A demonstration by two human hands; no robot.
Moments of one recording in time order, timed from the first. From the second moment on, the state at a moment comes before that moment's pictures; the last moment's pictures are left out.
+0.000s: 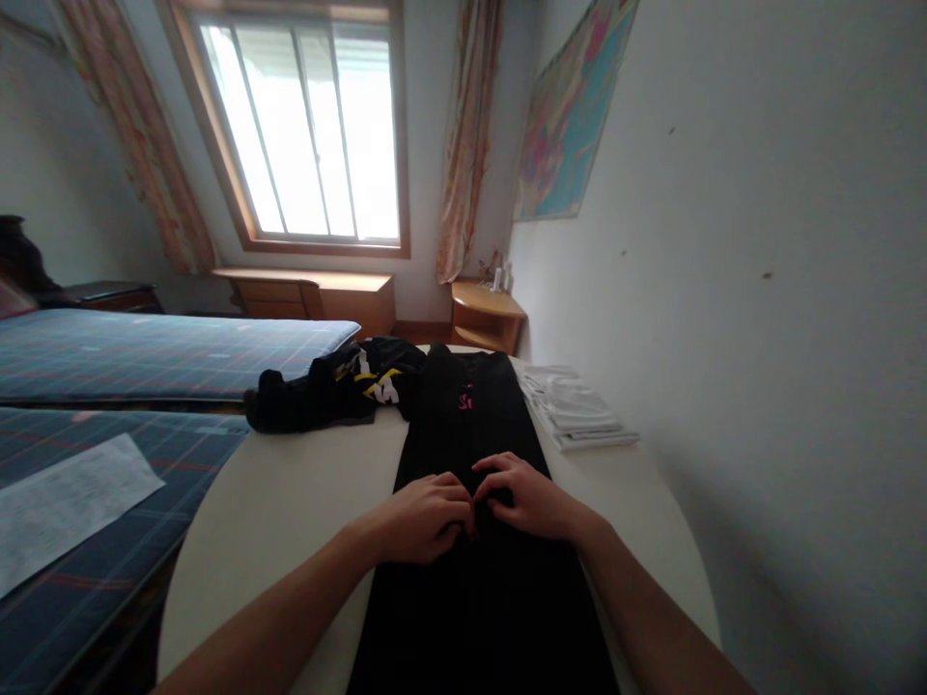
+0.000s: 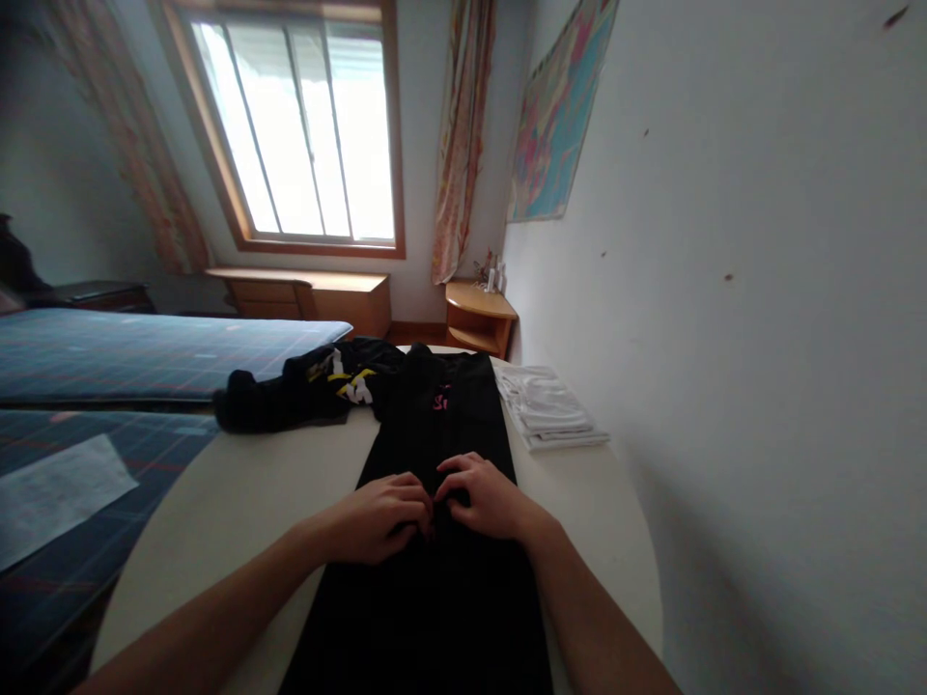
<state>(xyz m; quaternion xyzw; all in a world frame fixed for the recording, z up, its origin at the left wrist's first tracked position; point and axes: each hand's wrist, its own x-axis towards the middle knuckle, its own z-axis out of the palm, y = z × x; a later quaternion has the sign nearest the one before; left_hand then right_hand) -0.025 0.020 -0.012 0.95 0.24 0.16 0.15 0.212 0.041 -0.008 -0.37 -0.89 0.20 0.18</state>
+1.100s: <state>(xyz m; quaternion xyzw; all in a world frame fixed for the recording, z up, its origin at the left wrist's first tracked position) 0.008 -0.015 -0.009 0.99 0.07 0.15 0.04 0.225 0.056 -0.028 -0.36 -0.86 0.26 0.24</state>
